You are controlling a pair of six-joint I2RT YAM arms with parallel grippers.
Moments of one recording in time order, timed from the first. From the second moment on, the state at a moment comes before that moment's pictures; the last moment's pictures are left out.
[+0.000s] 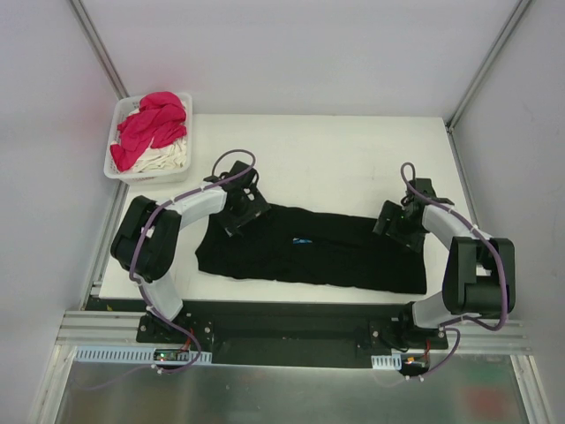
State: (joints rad) left arm -0.48 1.75 1.10 -0.57 -0.01 -1.06; right arm 0.00 1.48 0.81 -0.63 -0.09 0.40
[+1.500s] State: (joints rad) left arm -0.32 2.23 1.75 -0.53 0.18 -0.95; right arm -0.06 1.39 0.71 -0.43 -0.20 0.41
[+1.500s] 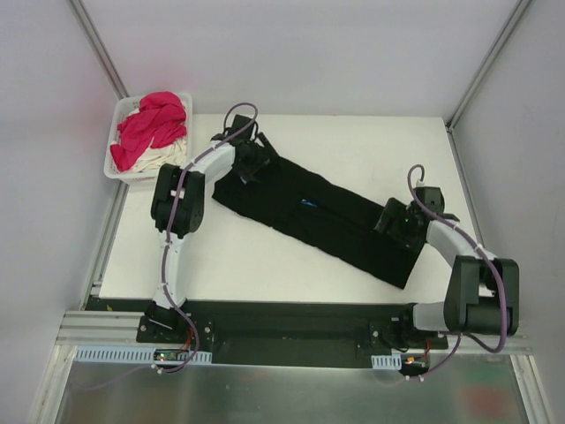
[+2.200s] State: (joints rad) left arm -0.32 2.62 2.31 -0.42 0.31 -1.07; right arm 0.41 1.23 0.55 -0.31 -0.11 0.75
